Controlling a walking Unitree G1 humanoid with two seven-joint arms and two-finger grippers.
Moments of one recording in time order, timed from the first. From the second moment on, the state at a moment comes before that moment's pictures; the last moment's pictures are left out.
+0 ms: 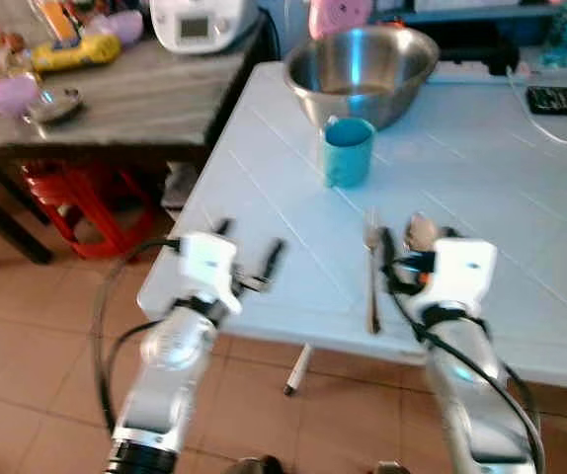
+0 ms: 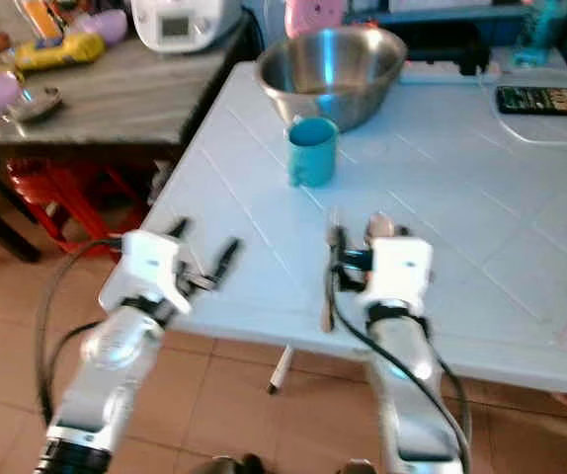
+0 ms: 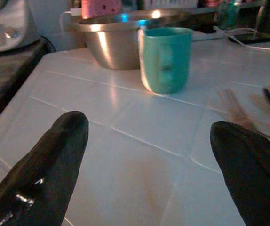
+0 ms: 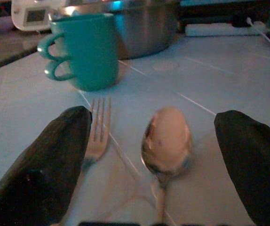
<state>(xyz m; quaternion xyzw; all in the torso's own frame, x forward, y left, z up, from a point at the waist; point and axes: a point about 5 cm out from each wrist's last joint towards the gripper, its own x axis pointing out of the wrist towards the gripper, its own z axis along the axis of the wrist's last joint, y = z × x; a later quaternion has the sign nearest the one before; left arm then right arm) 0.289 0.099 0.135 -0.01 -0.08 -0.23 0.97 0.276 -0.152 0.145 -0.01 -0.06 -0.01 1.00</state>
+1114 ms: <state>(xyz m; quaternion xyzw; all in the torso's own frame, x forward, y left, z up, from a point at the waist) 0.266 0.124 0.109 0.03 -0.03 -0.31 0.95 0.301 -0.118 0.167 0.10 -0.01 0.00 0.99</state>
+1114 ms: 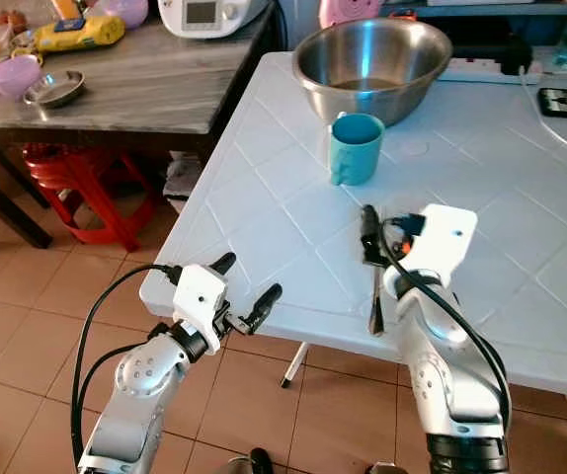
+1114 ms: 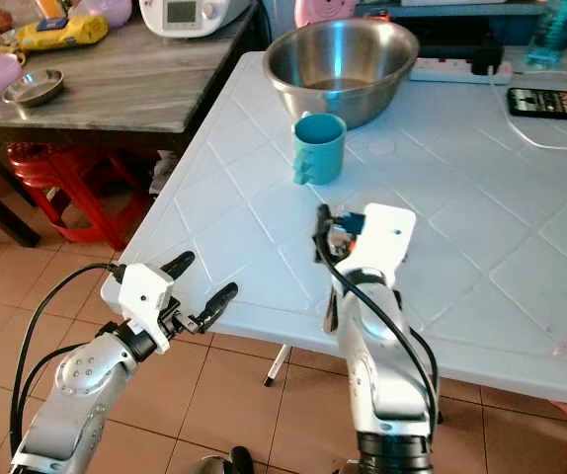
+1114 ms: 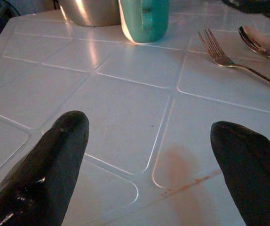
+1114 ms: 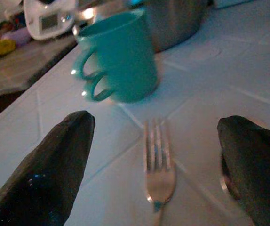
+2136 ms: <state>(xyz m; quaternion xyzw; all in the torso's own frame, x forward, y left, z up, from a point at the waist) 0.265 0.115 0.111 0.04 -0.03 -0.32 0.95 0.312 -0.089 0.142 0.08 0.10 0.02 0.99</state>
